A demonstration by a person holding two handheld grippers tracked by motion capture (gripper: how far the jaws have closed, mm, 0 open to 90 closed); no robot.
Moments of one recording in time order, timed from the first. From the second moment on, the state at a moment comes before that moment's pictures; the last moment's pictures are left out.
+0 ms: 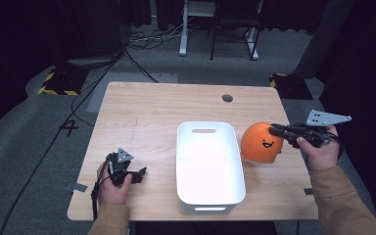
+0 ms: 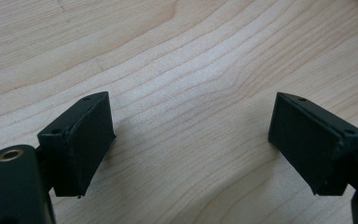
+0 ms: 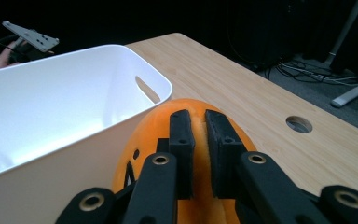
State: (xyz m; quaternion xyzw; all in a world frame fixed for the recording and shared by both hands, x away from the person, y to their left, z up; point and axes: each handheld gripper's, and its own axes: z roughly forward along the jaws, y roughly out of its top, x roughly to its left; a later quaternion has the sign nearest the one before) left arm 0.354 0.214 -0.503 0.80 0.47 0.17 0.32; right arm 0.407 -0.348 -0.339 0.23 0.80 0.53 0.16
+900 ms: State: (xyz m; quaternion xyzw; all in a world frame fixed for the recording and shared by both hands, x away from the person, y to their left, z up) left arm 0.354 0.214 -0.503 0.80 0.47 0.18 0.32; right arm 0.396 -0.342 -0.281 0.20 0.80 0.54 0.17
